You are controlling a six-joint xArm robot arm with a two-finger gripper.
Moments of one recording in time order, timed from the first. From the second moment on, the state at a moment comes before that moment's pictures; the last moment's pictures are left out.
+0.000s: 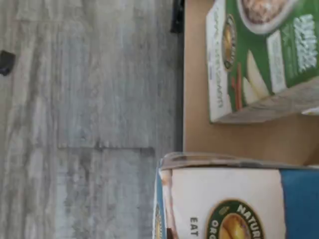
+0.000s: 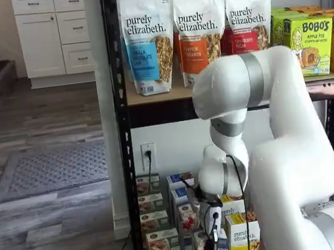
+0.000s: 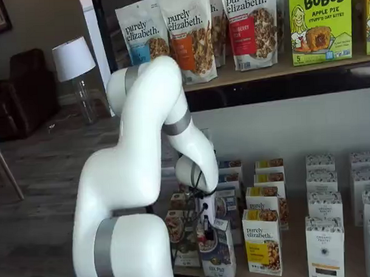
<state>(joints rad) 0.07 0.79 -1.15 0.39 0.31 -1.86</state>
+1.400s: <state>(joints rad) 0.18 0.09 -0.64 0.23 0.51 -1.58</state>
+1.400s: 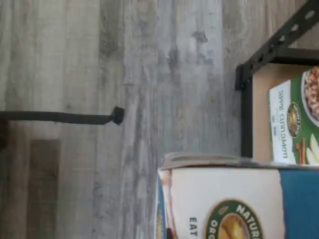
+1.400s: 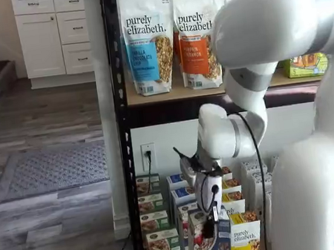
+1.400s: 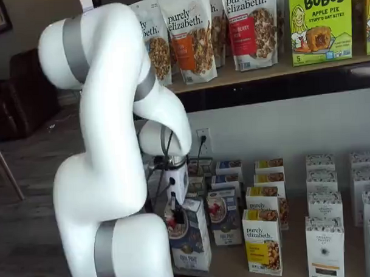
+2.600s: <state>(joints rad) 0.16 -0.38 -0.61 0.15 0.97 -1.49</state>
